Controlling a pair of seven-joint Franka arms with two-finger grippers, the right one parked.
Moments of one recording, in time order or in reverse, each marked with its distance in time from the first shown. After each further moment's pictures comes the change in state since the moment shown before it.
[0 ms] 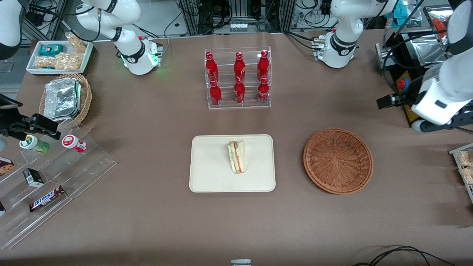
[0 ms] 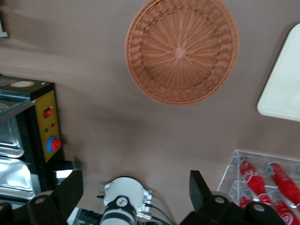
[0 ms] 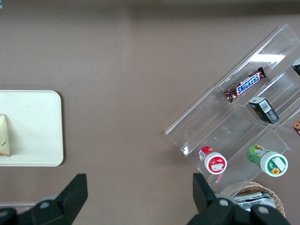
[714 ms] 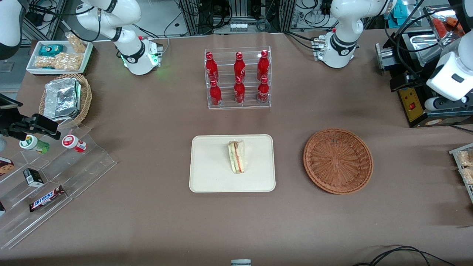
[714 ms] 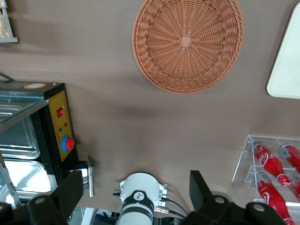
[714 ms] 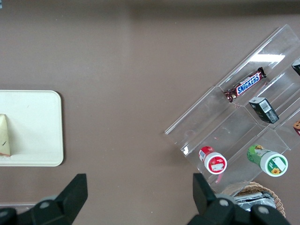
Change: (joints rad) arm 0.034 -0.122 0.000 -0.088 0.000 0.000 0.130
